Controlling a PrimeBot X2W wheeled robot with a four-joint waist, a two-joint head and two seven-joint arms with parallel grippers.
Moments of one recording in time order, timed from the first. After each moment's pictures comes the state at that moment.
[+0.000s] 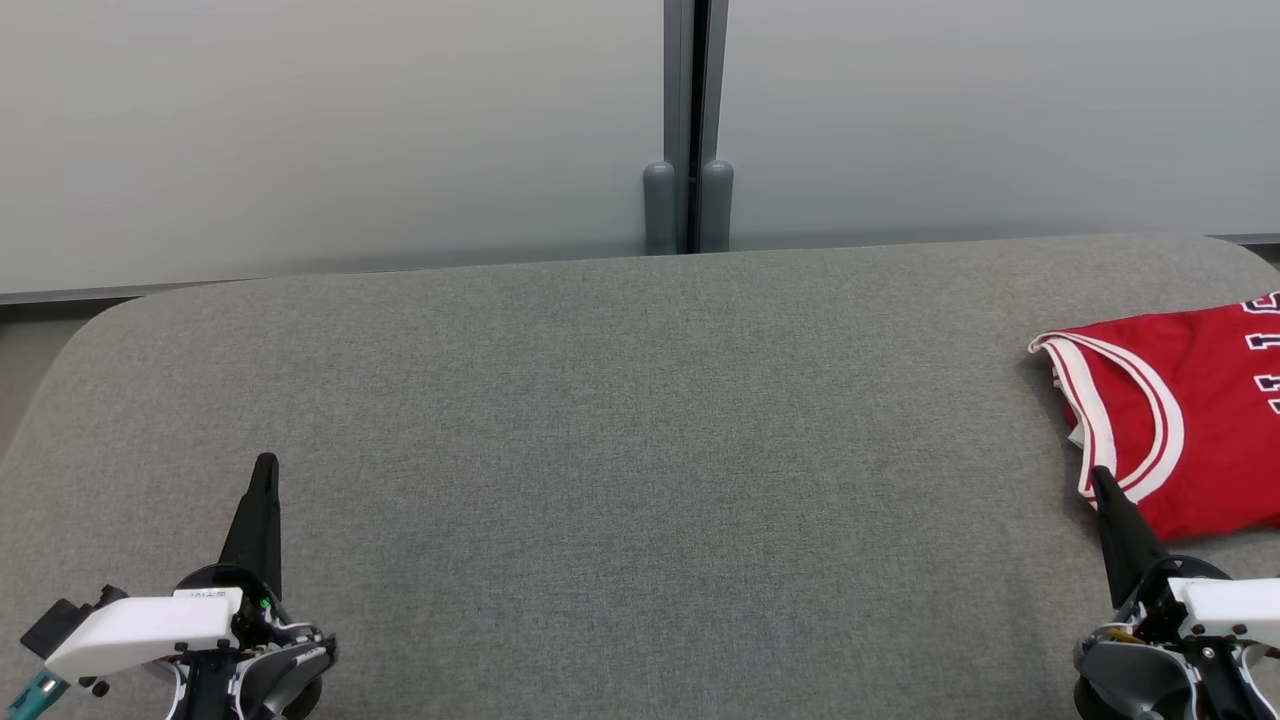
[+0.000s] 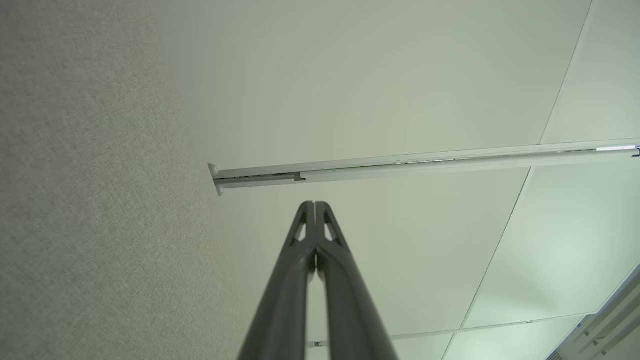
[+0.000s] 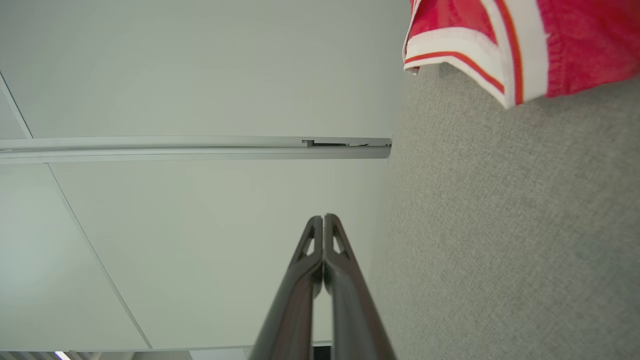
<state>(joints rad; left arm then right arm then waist) -0.10 0.05 0.11 0.25 -1.61 -0.13 0.11 -0.10 -0.05 -0.11 0.25 1.61 0.13 0.11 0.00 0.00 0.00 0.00</state>
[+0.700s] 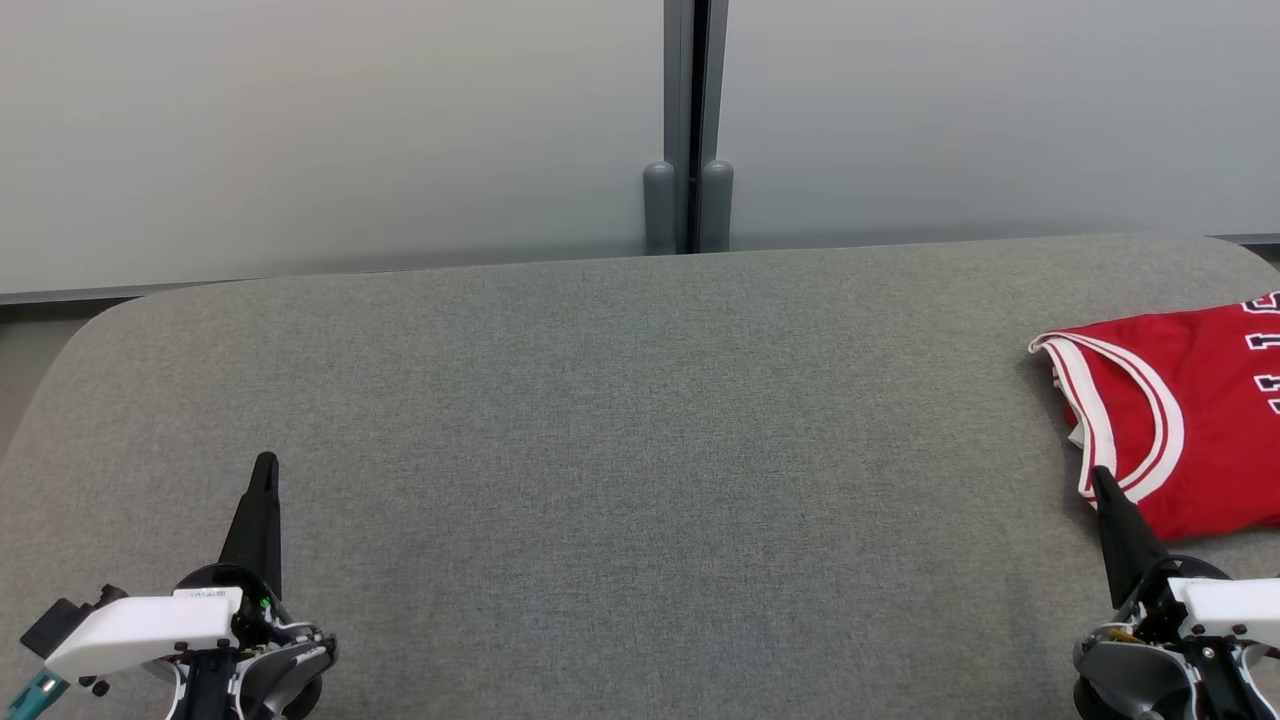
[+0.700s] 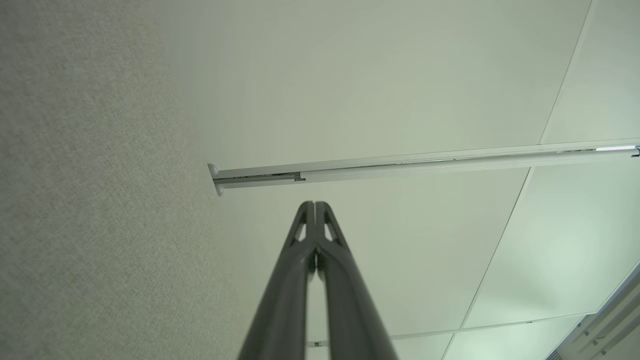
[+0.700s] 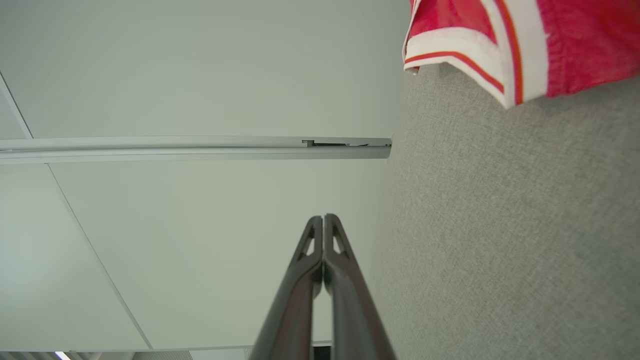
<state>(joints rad) -0.10 0.05 0.11 0.25 -1.61 -0.13 0.11 -0.10 -0.05 -0.11 0.25 1.61 0.13 0.11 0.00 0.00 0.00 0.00</state>
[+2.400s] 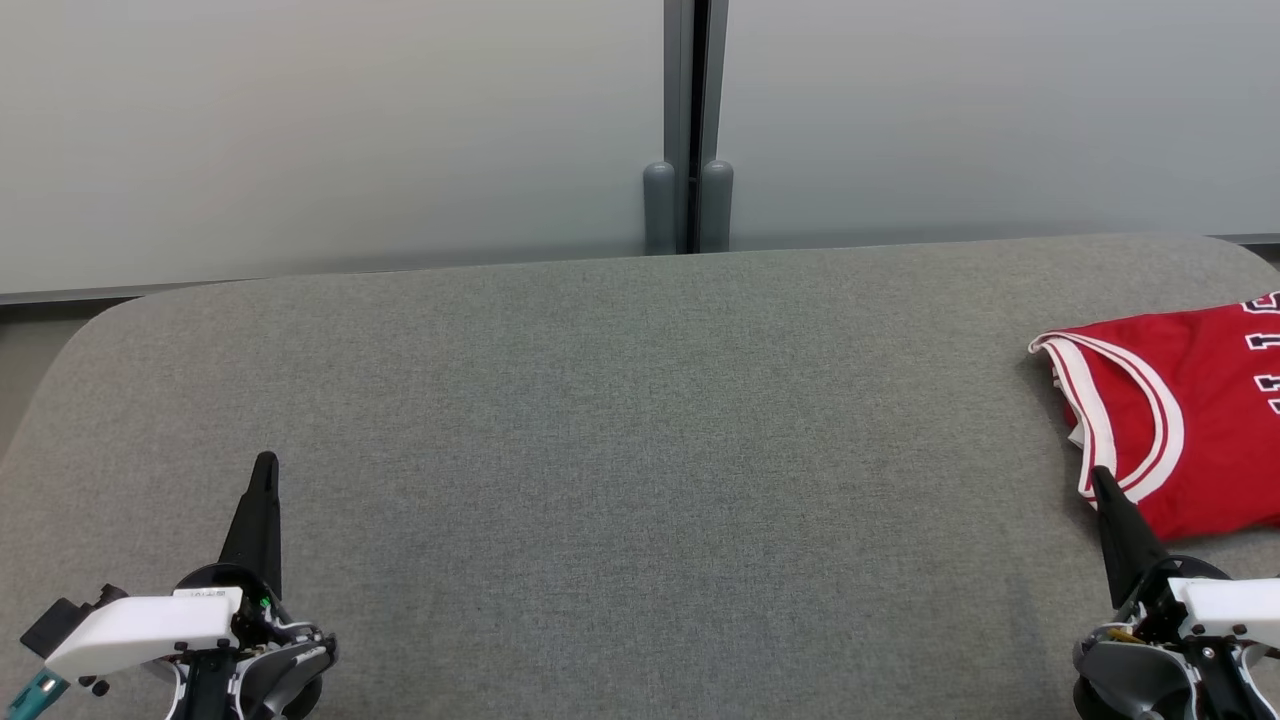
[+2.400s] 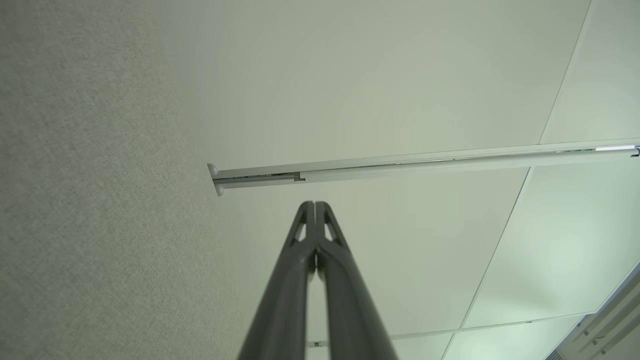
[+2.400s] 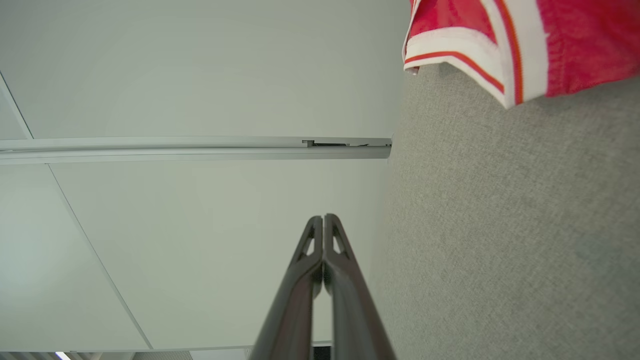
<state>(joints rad) -0.10 0.05 0.11 0.25 -1.61 -0.13 0.11 -0.10 -0.05 -0.11 0.25 1.61 0.13 0.11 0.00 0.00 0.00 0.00</state>
